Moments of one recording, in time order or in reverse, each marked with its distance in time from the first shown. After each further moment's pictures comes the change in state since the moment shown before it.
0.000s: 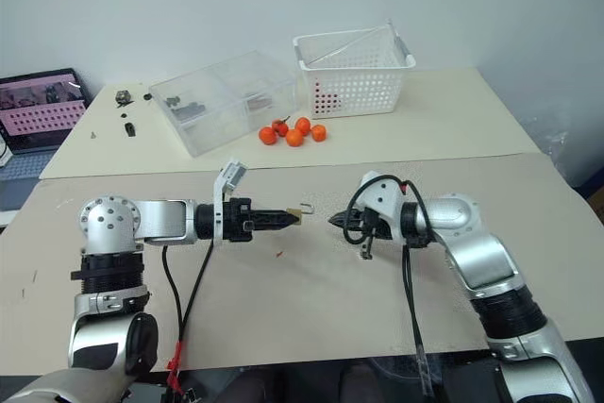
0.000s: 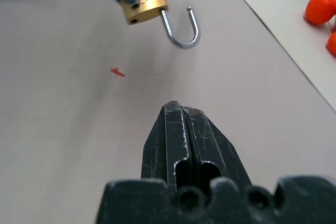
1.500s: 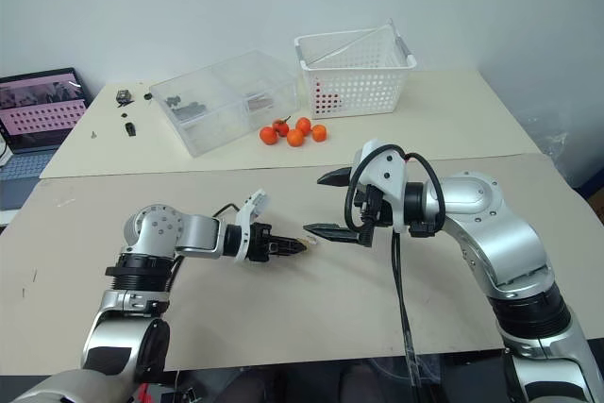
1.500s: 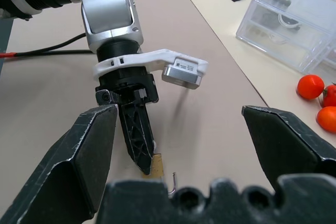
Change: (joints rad) left arm 0.010 -0.091 -0.167 0.158 0.278 -0.060 -0.073; right arm -0.075 -0.001 -0.060 -0.233 0.202 0.203 -0.095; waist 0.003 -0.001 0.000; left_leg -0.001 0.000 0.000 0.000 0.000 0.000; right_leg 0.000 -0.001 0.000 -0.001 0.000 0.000
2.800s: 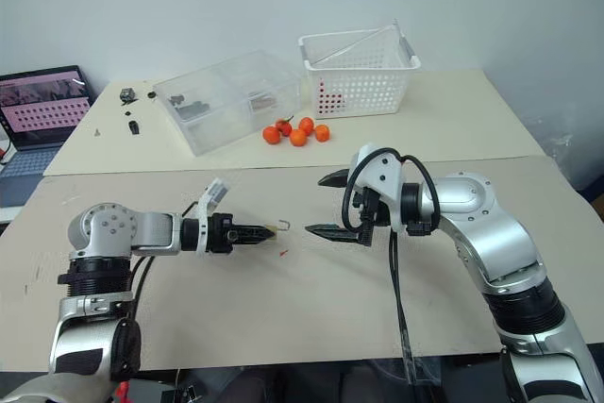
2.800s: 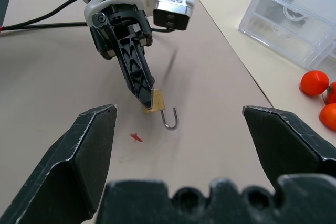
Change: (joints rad) left arm 0.020 0.084 0.132 -0.077 0.002 0.060 -0.138; right arm -0.008 0.004 0.040 0.062 -0.047 -0.062 0.019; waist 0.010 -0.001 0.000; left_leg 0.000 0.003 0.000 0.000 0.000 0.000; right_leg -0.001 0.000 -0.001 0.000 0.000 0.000
